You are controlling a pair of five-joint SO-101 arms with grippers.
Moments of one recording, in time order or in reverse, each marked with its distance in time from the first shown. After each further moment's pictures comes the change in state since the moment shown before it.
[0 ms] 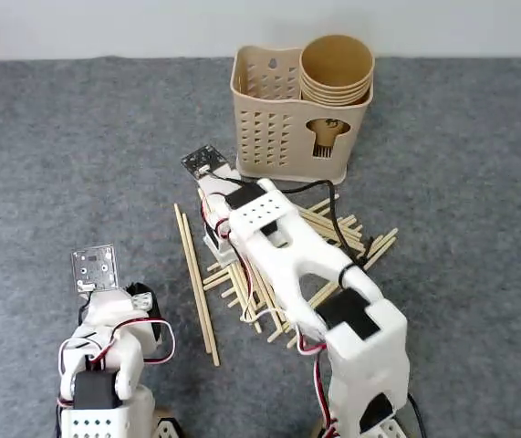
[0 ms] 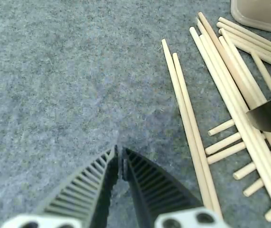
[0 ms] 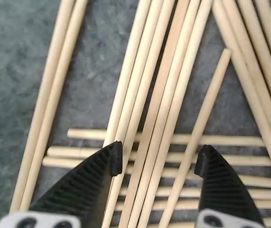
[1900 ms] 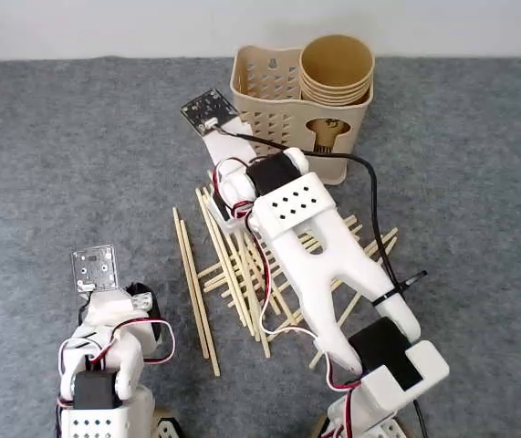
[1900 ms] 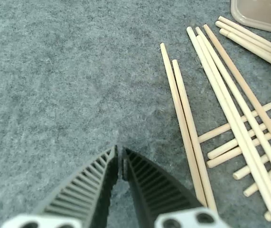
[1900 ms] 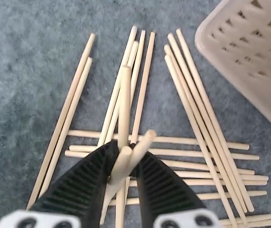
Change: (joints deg) left arm 0.0 0.0 0.0 0.0 0.0; right arm 1.4 -17.3 -7.7 11.2 2.8
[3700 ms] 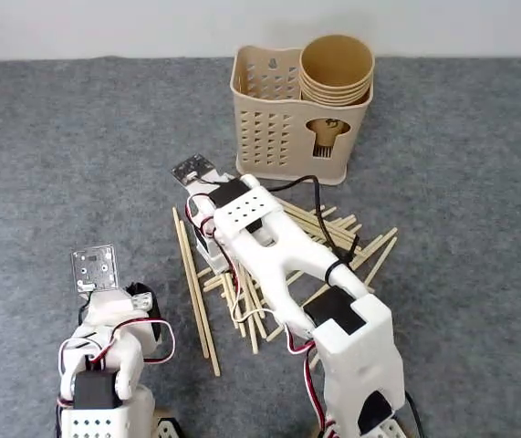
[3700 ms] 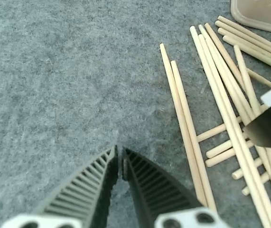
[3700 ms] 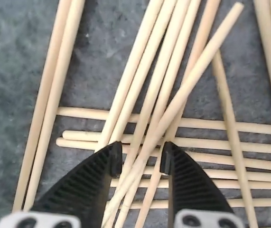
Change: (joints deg) left arm 0.0 0.0 0.0 0.0 0.0; right arm -4.3 21.8 0.5 -0.2 -3.3
